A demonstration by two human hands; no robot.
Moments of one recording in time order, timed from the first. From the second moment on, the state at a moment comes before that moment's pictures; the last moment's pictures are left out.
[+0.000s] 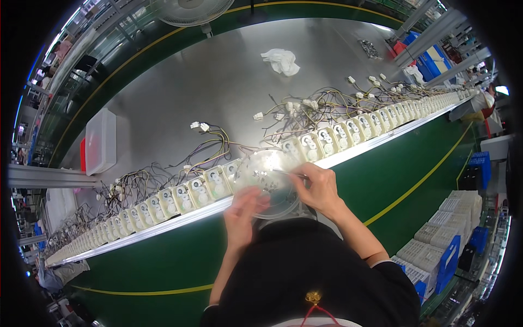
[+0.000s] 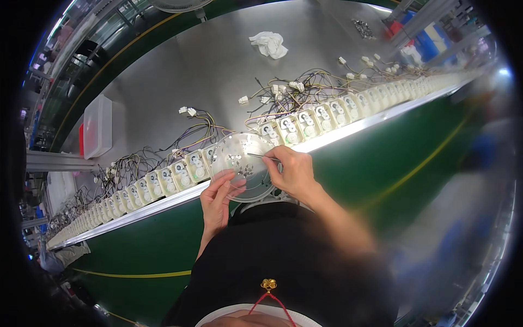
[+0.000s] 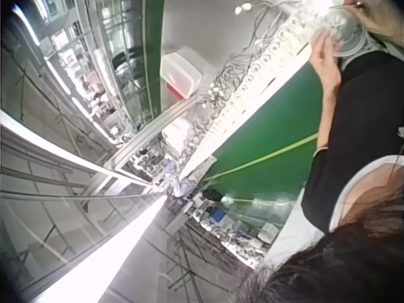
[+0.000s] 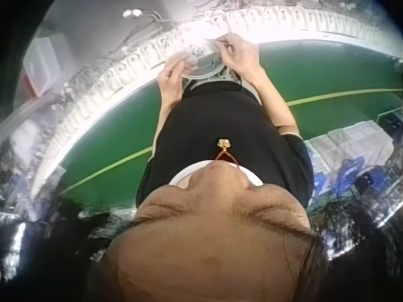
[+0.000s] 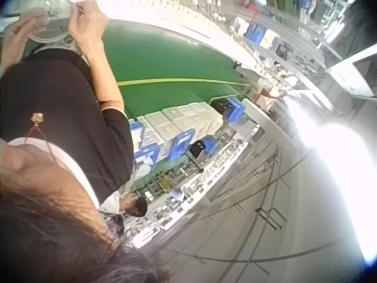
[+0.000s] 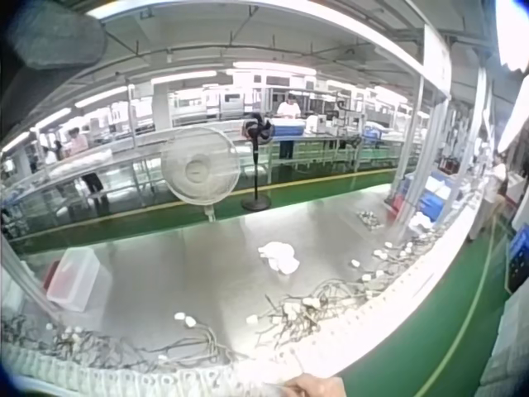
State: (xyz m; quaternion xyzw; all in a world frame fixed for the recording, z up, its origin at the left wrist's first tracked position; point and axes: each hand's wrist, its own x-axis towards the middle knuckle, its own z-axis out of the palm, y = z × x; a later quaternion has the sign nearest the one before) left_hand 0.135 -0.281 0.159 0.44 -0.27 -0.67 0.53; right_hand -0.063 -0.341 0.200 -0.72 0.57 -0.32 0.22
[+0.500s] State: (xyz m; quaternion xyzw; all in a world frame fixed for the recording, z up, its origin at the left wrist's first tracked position) left_hand 0.139 -0.276 0.159 0.43 -0.27 -0.67 0.54; right_hand -0.054 -0.344 0.206 -0.74 0.54 -0.34 0.21
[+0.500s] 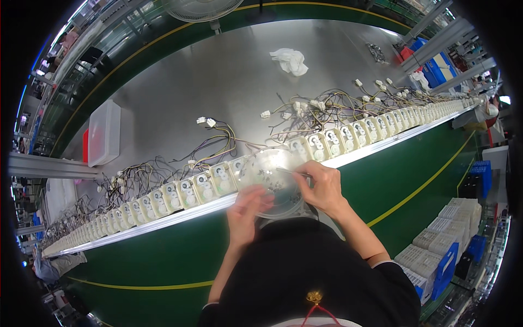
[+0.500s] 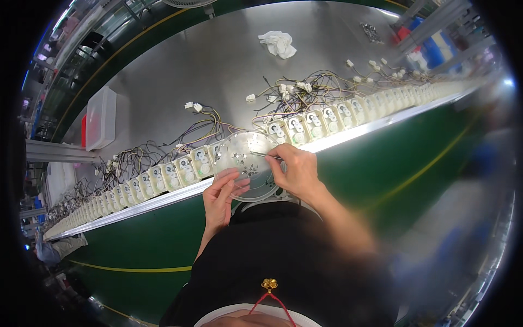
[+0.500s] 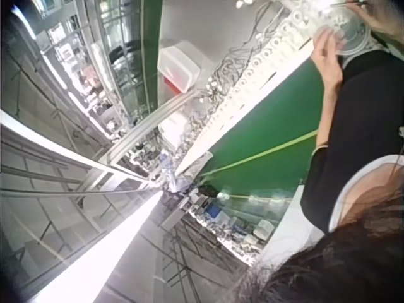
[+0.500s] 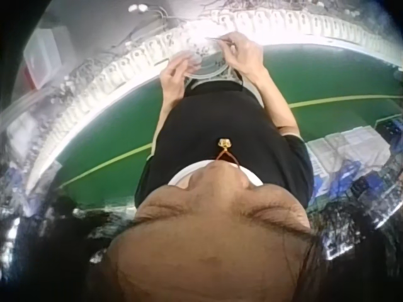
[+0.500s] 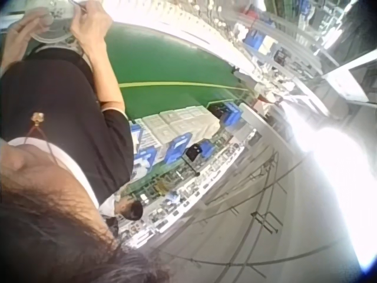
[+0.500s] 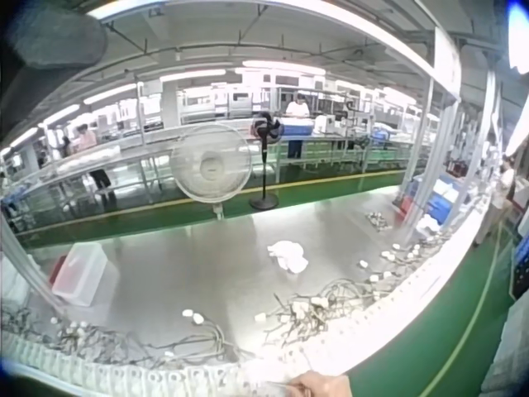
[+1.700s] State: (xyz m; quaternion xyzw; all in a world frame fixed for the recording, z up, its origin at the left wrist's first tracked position) left_hand 0.166 -0.255 0.163 0.48 -0.20 -0.63 0.58; right_hand -0.081 -0.373 0.160 -0.67 0.64 -0.33 0.16
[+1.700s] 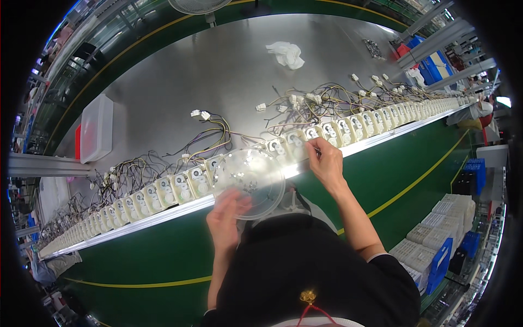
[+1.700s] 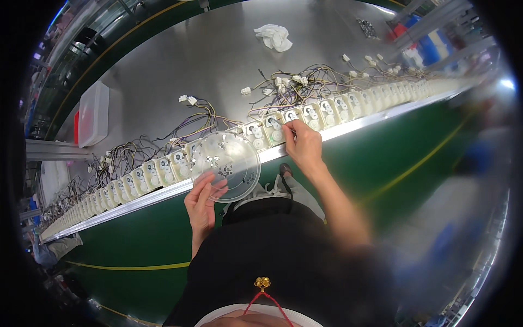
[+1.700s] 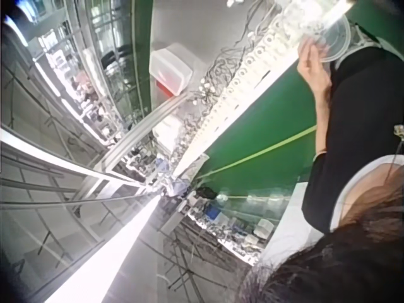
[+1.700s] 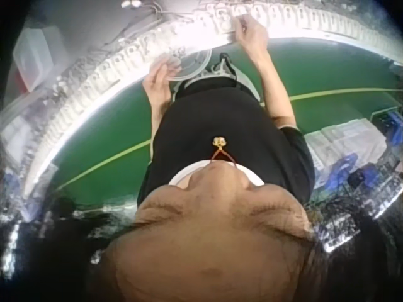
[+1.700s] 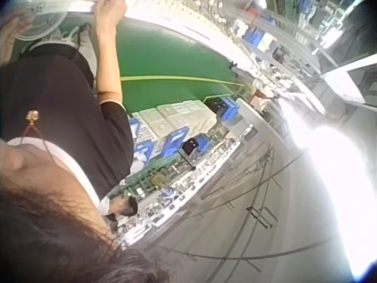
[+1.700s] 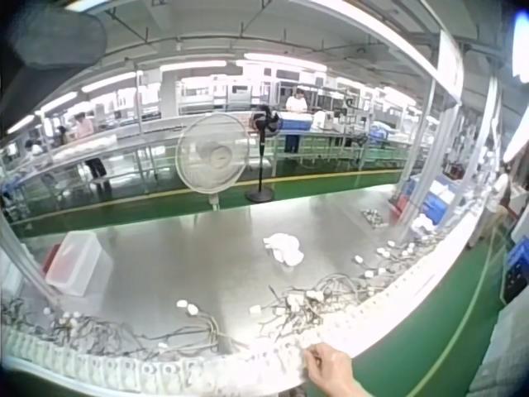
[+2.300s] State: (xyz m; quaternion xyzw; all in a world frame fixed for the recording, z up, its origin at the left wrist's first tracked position) left_hand 0.166 -0.254 0.159 0.47 -0.21 -0.63 0.59; right_hand -0.083 -0.367 0.169 -0.70 0.63 -0.32 0.12
